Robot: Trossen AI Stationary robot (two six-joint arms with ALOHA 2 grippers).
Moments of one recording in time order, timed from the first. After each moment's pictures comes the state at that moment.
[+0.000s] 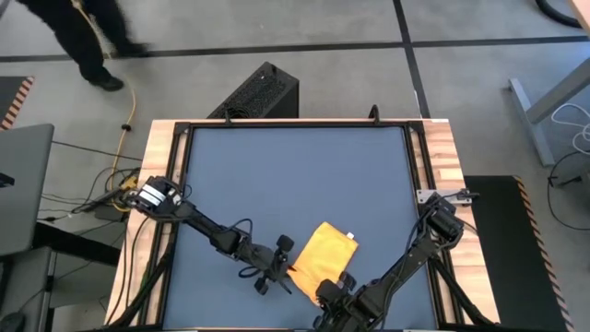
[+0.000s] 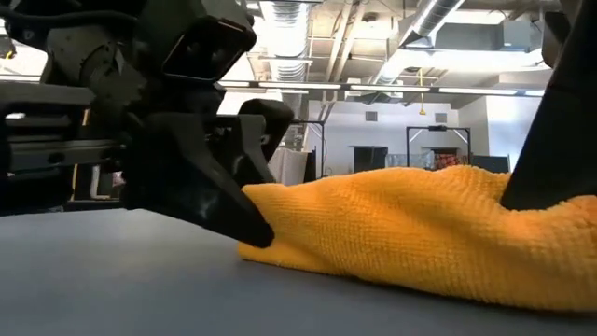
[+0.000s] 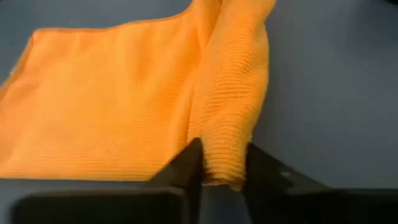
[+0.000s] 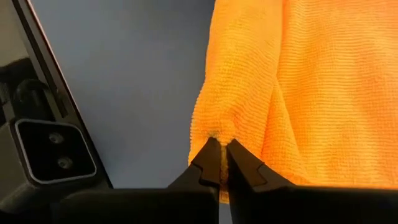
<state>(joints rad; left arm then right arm) -0.43 1.95 0.86 0.52 -0.10 0.24 0.79 2.13 1.57 -0.60 0.49 1.36</state>
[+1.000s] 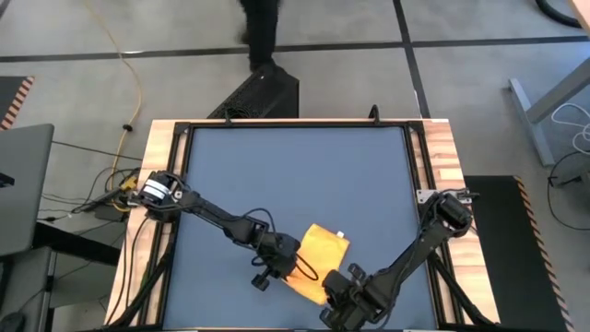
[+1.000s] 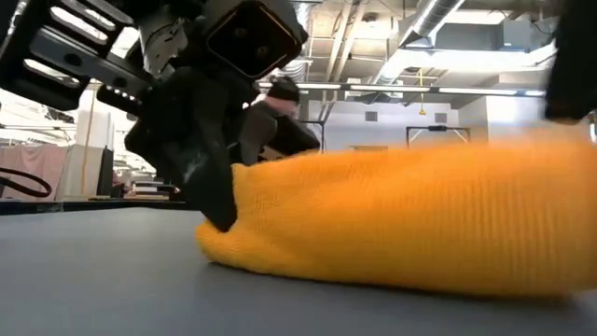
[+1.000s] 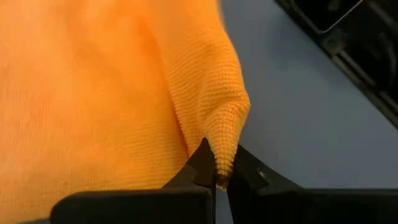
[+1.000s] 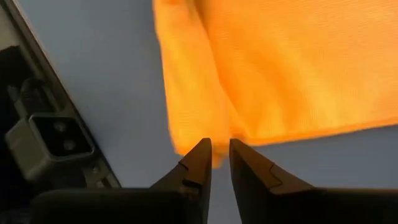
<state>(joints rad) -0.31 1.94 1.07 0.07 0.36 0.11 0.77 2.01 1.57 -0.79 0.40 1.38</state>
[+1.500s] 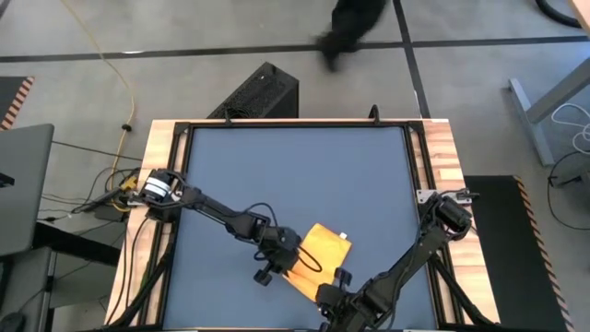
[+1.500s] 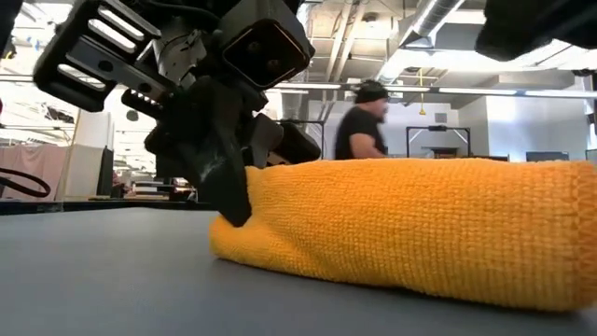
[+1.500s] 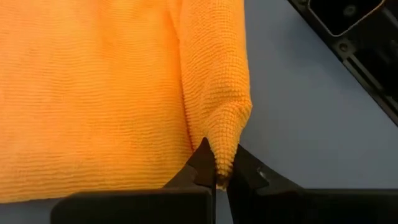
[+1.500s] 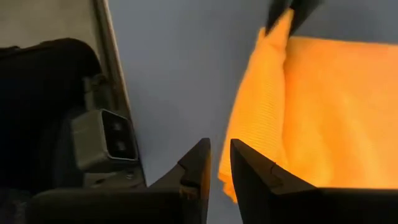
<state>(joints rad) -0.27 1.94 1.07 0.06 0.39 0.09 0.78 2.03 1.57 -0.58 0.51 1.04</state>
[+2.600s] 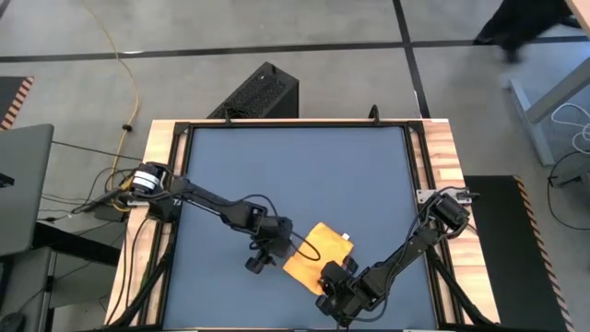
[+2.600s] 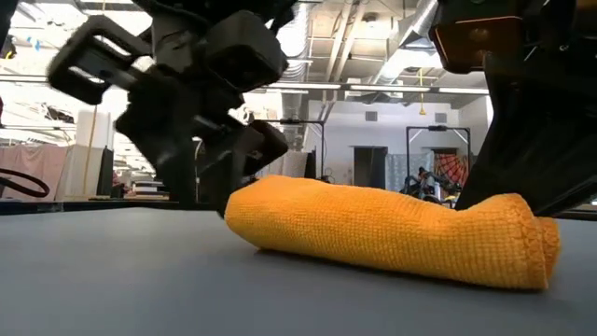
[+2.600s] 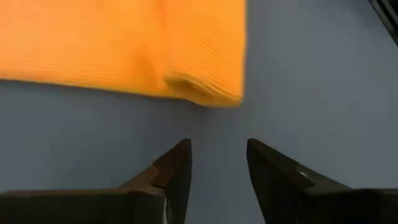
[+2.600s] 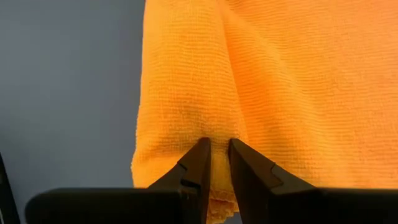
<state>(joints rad) -0.22 1.84 1.07 -0.24 0.34 0.18 0.73 2.03 1.29 -0.42 0.56 1.36</state>
